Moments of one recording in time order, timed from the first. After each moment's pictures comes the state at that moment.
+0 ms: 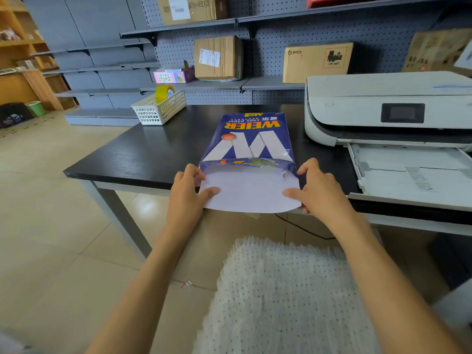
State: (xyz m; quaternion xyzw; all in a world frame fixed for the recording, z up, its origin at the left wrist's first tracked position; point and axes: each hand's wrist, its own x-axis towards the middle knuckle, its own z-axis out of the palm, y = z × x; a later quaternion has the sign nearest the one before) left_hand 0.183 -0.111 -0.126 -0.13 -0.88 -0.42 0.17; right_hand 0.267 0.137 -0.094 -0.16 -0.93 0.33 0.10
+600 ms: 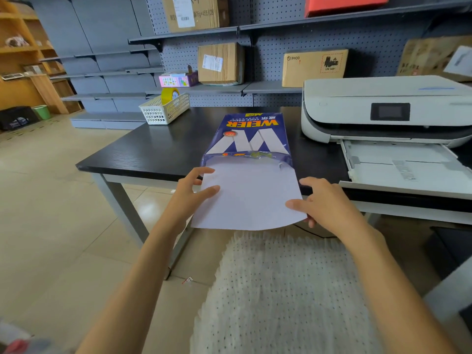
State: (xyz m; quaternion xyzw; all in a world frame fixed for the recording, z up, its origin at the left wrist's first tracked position) left_hand 0.228 -0.124 -0.111 -0.11 -0.81 -0.57 -0.02; right_hand 0.337 0.124 -0.087 -0.13 -0.91 0.38 0.06
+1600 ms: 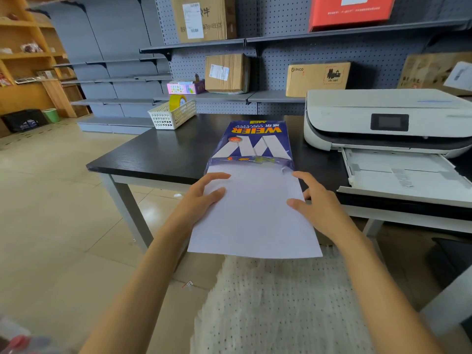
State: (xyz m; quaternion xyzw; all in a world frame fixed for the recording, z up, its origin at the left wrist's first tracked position) left_hand 0.257 -0.124 -0.098 -0.14 -0.76 -0.62 -0.11; right_hand 0.330 0.126 -0.105 -0.06 -0.89 0.43 0.11
